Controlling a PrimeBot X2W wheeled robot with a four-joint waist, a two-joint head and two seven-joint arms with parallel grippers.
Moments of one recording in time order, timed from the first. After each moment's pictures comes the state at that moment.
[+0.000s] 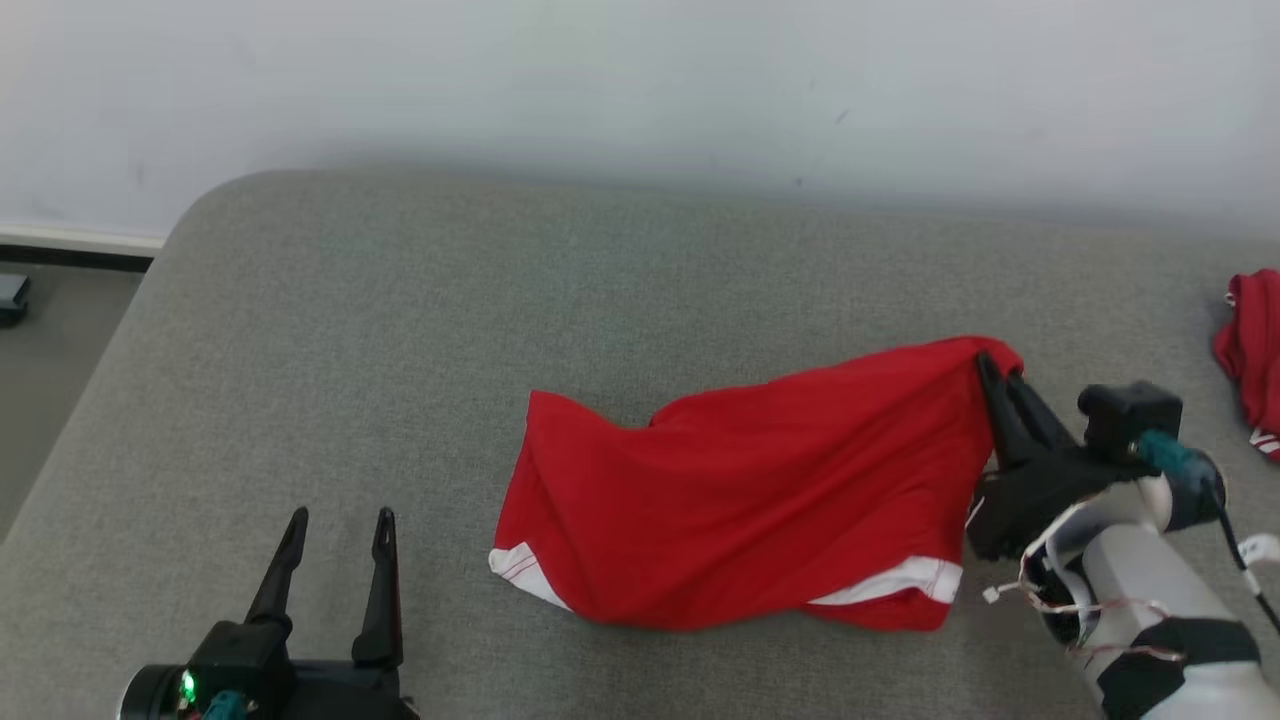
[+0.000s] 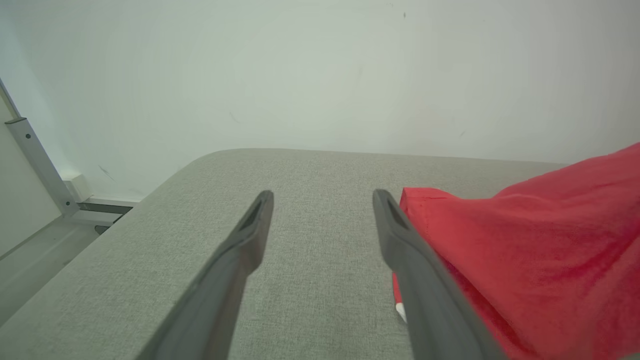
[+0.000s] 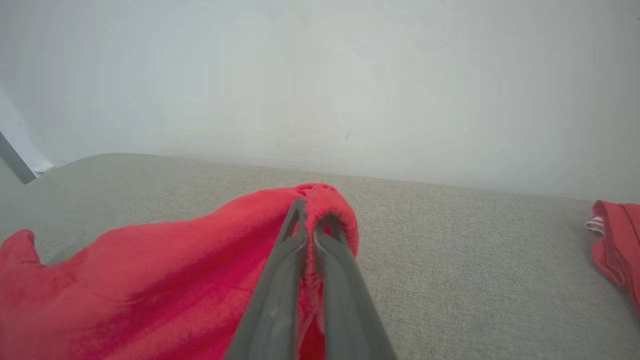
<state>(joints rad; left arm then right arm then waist) -0.10 0.07 0.00 0.22 -0.12 -0.12 -0.26 -0.54 -0.24 0.24 0.73 0.36 0.13 -0.25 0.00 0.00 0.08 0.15</state>
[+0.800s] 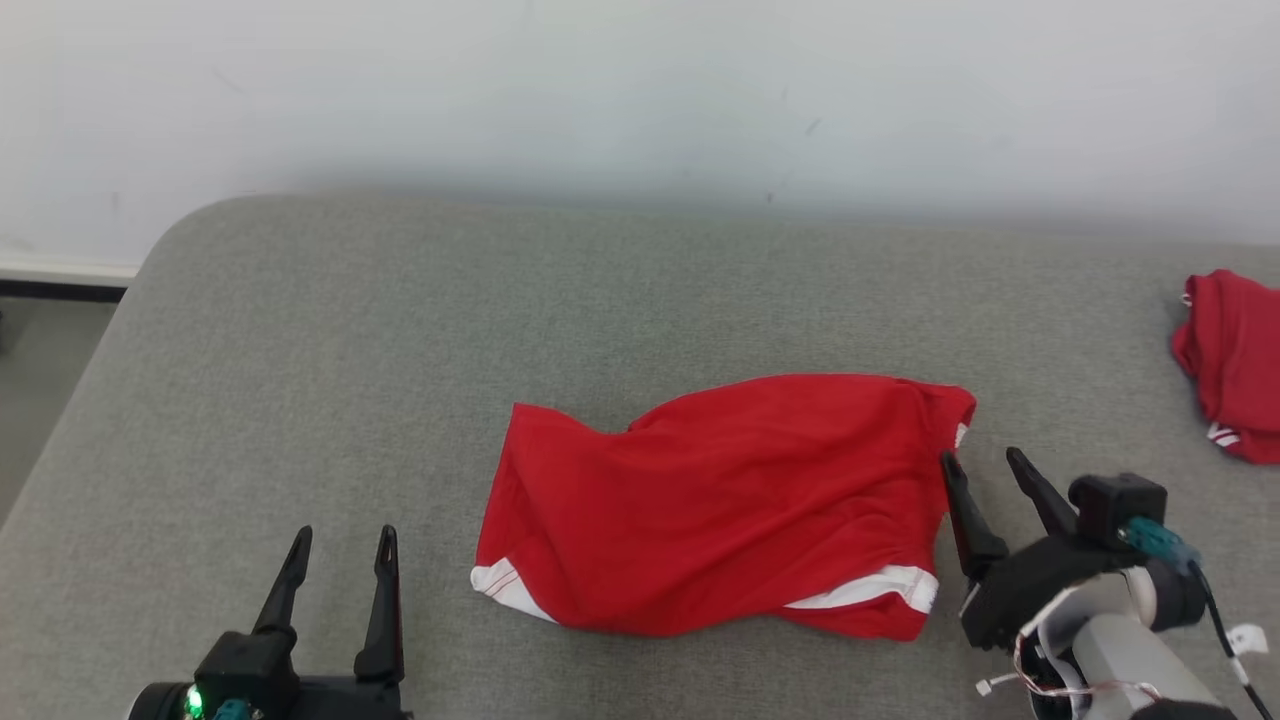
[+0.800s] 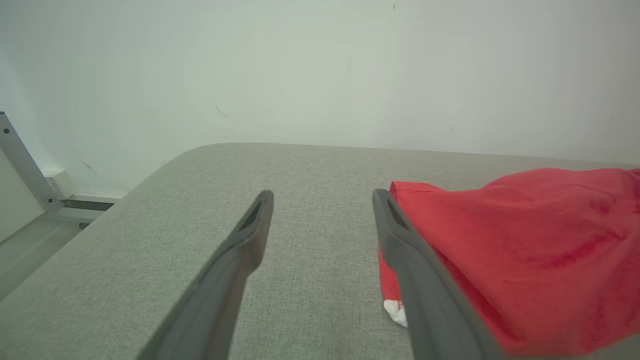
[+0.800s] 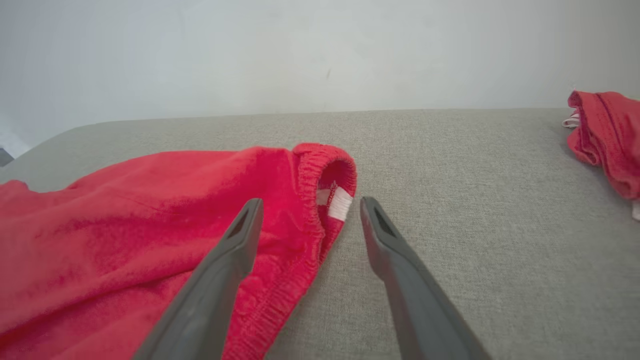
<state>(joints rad) -0.11 0.06 0.00 0.26 -0.11 -0.12 -0.26 -0.48 -0.24 0.29 0.83 0.46 0.13 -0.26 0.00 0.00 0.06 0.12</state>
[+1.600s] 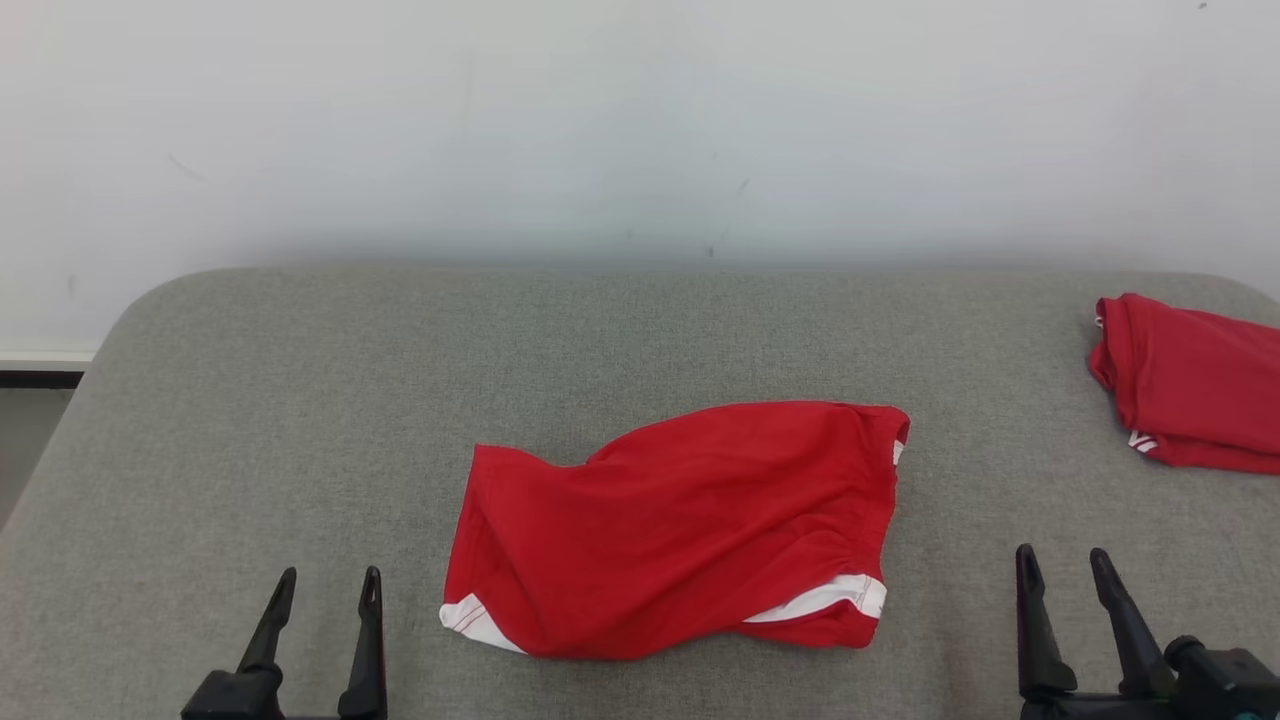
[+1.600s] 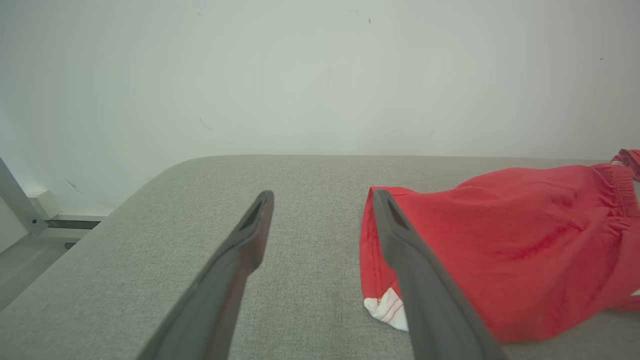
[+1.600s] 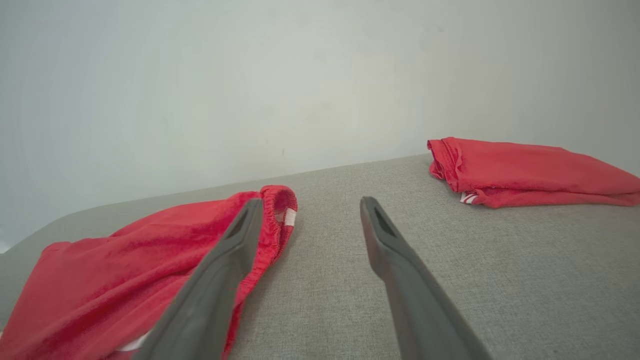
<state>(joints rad) -0.04 0.08 0.02 0.25 -0.11 -0.13 -0.26 0.02 -0.11 -0.03 0.22 0.29 0.13 -0.26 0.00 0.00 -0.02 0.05</state>
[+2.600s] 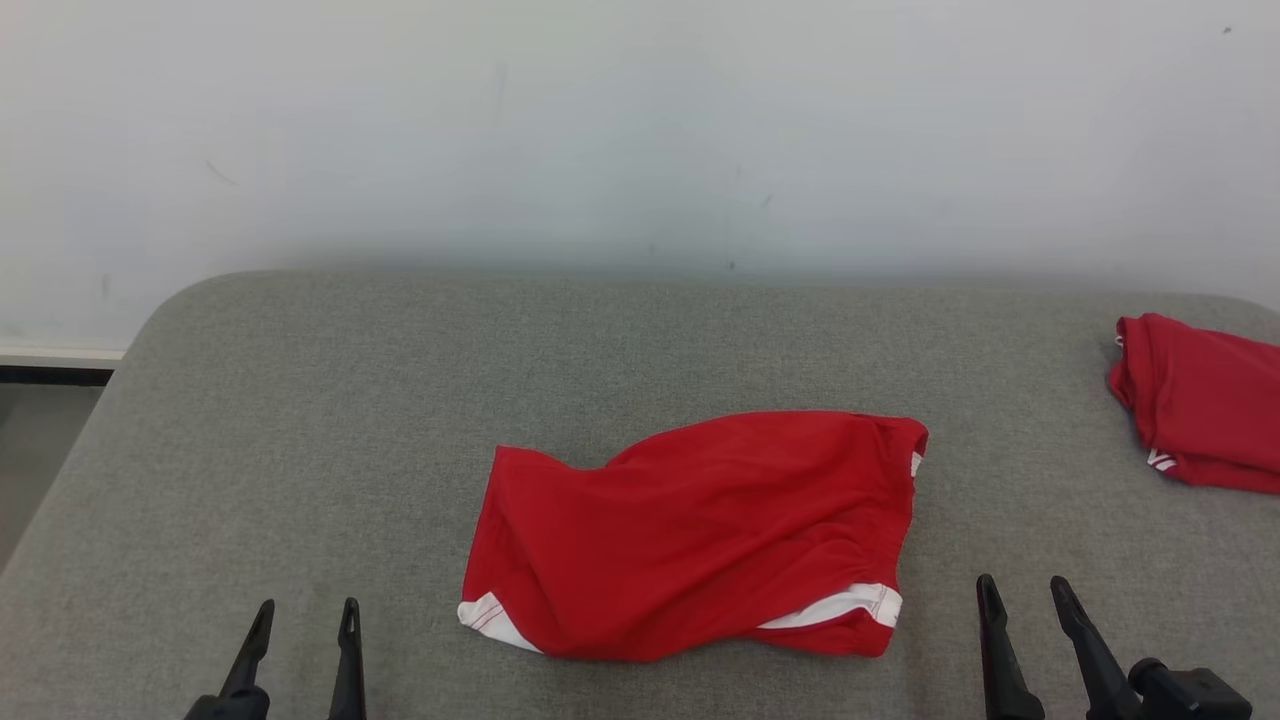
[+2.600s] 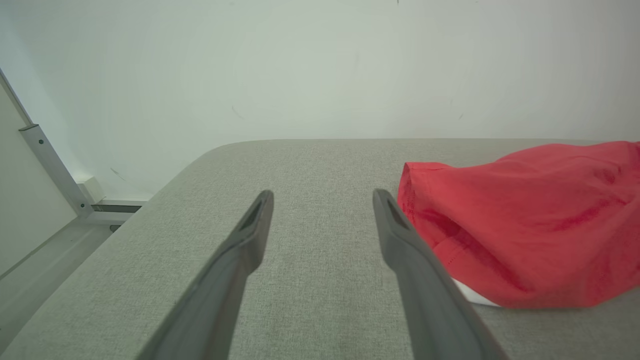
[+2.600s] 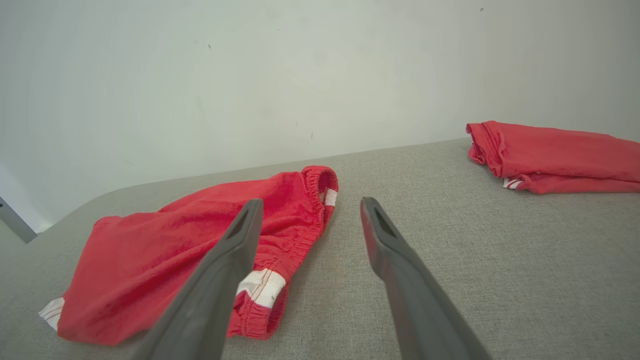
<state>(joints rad) 0.00 0.10 0.04 0.27 -0.08 -0.11 -0.26 0.10 -0.05 -0.01 0.11 0.25 0.13 -0.17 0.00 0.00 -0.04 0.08</state>
